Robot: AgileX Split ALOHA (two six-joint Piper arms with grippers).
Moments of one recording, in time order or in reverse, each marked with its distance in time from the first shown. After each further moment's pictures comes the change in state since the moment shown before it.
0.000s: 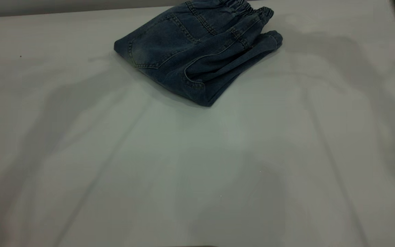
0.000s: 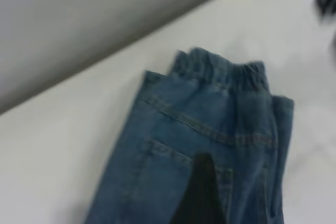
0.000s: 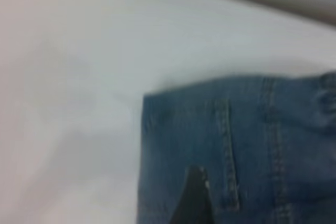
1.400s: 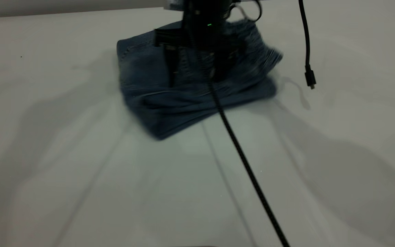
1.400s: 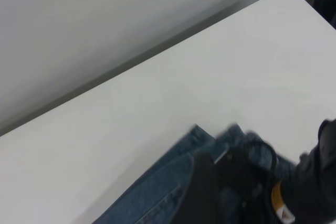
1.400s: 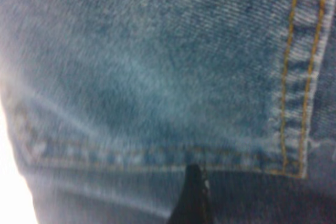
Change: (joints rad) left arm 0.015 -0.125 0.000 -0.002 0.078 -0.026; right arm 0.317 0.292 -0.014 -0.301 0.141 0.764
